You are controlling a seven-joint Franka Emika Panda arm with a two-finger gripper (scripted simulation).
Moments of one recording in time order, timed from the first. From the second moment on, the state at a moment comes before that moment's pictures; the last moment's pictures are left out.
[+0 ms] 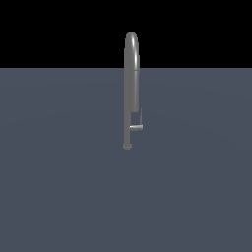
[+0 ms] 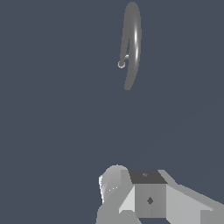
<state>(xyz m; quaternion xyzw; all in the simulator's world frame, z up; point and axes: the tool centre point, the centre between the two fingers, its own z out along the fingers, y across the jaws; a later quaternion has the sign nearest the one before) -0.263 0.003 0.486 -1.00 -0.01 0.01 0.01</state>
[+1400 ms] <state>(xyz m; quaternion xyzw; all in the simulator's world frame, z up) -0.177 0.002 0.465 -0.98 0.09 0.12 0.11</state>
